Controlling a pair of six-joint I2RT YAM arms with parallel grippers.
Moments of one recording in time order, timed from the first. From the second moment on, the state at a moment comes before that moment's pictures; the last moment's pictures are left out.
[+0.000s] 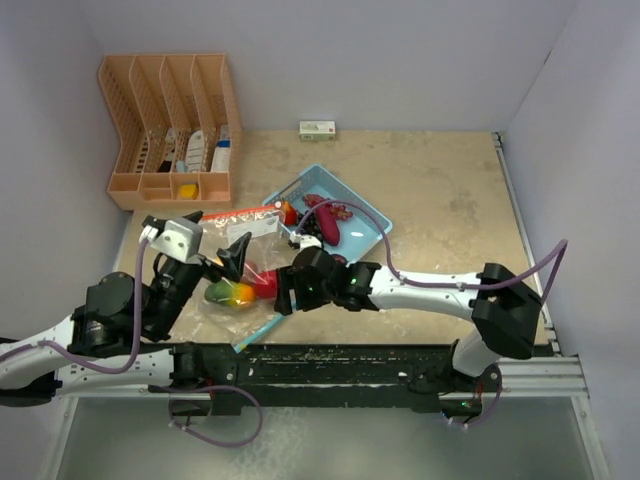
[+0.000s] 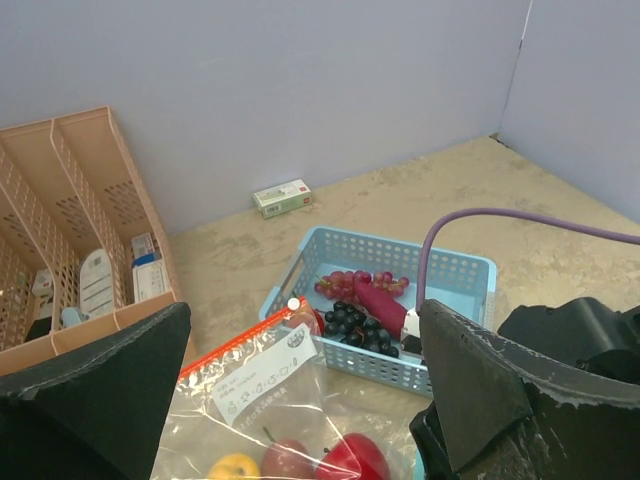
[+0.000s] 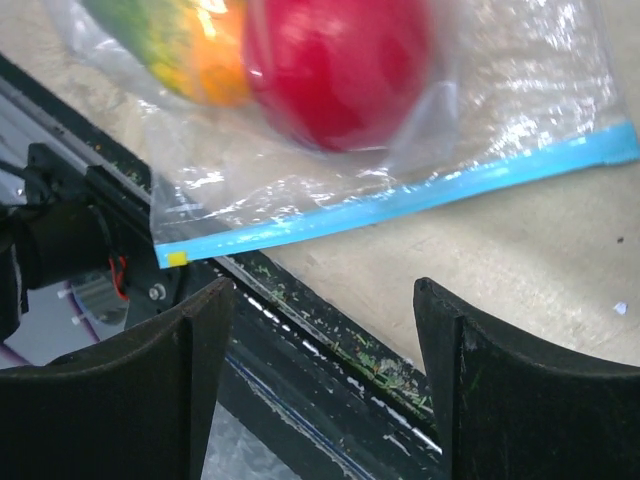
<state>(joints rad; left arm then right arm) -1.37 0.54 0.97 -0.23 -0.95 0.22 1.15 1.58 1.04 -0.25 0.06 0.77</state>
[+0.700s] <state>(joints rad) -1.37 0.55 0.97 -0.24 -0.94 0.22 1.08 1.74 0.89 0.06 0.03 0.95</state>
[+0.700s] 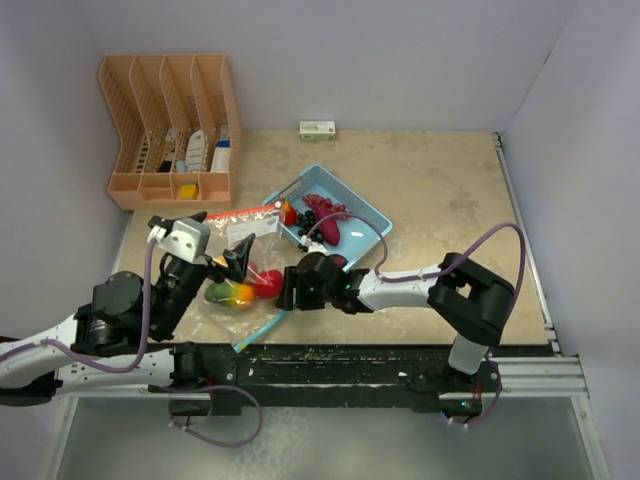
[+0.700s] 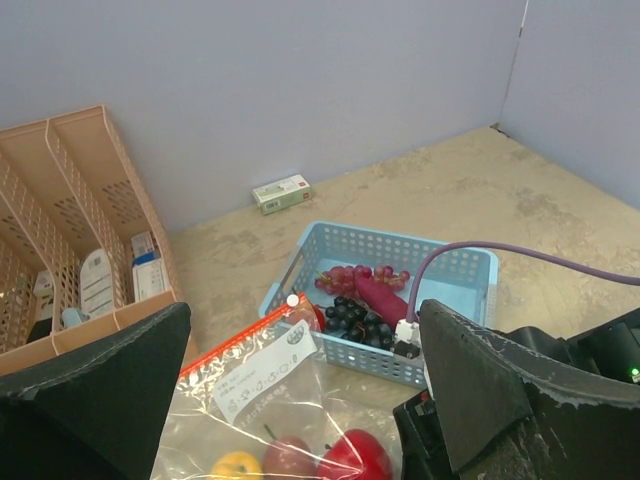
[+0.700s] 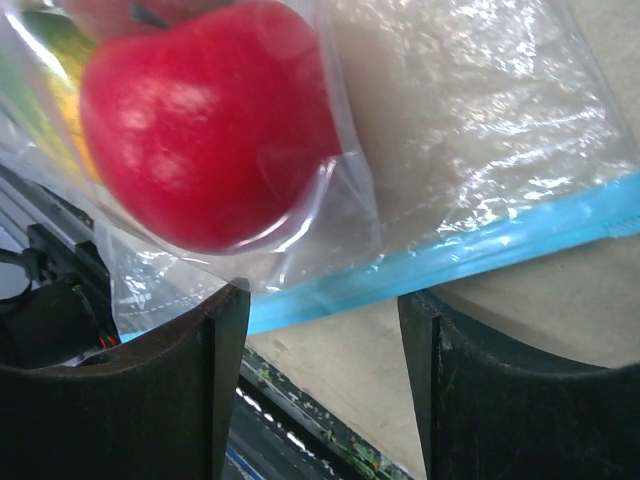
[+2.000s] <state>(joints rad) -1.37 0.51 0.98 -0.20 -0.66 0.25 1.07 1.33 1.04 -0.27 0.23 0.80</state>
